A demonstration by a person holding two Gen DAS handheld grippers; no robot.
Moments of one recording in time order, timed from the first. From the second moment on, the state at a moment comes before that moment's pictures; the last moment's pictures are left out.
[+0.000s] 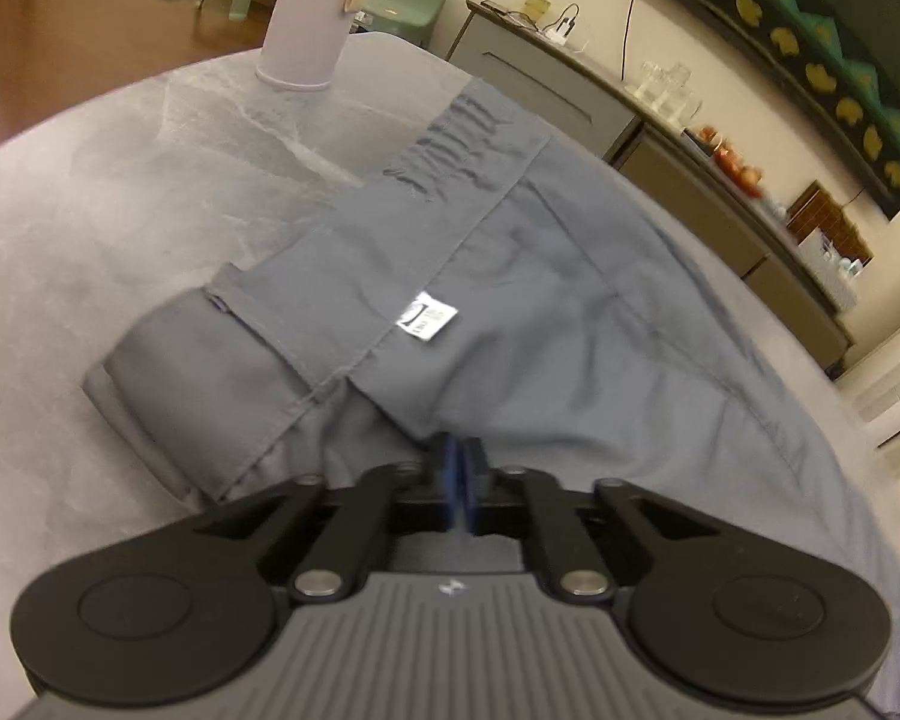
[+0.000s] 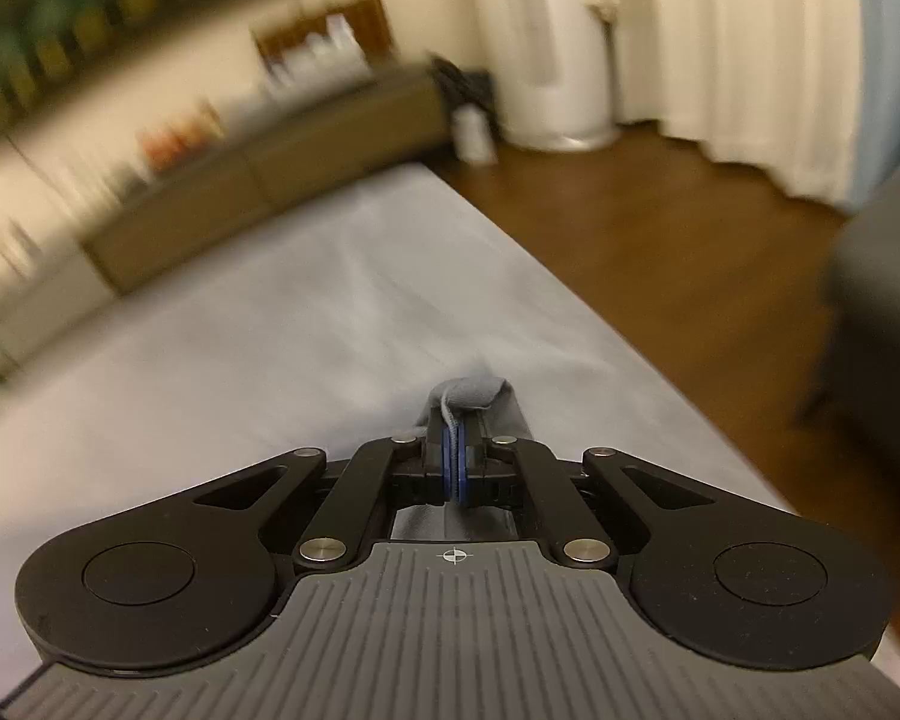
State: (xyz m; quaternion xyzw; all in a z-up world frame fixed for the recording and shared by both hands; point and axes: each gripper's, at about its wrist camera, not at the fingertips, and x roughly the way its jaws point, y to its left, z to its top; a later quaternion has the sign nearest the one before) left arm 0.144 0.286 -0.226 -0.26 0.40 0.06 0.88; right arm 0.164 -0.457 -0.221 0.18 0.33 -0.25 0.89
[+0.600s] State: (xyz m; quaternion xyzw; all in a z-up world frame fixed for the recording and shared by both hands) left arm 0.130 0.275 -0.218 -0.28 0.40 0.02 0.87; right arm 0.039 -0.424 -0.225 0.09 0.38 -0.25 0.88
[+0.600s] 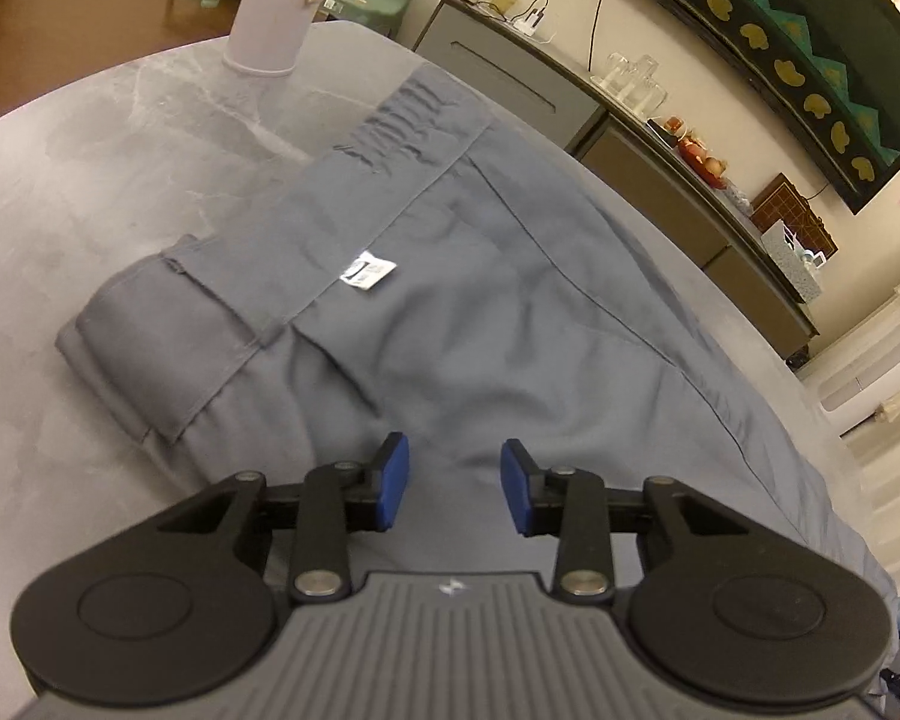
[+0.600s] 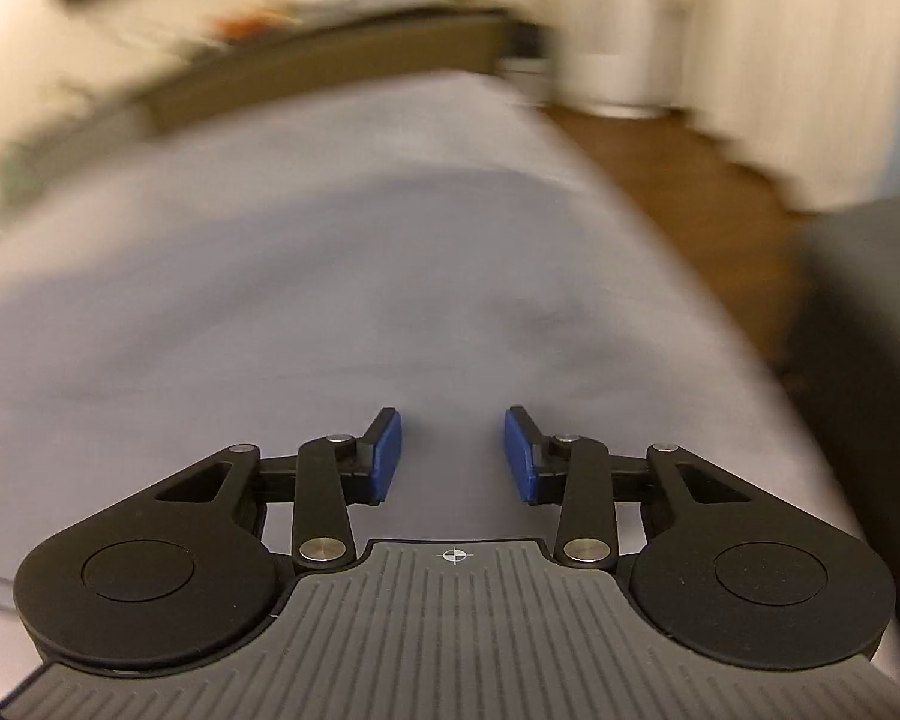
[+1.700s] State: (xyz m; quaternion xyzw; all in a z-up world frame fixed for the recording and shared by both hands) left arm 0.073 0.344 -0.188 -0.35 0.32 0.00 0.88; right arm 0.078 -0.350 -0.227 -0.06 0.43 -0.33 0.84
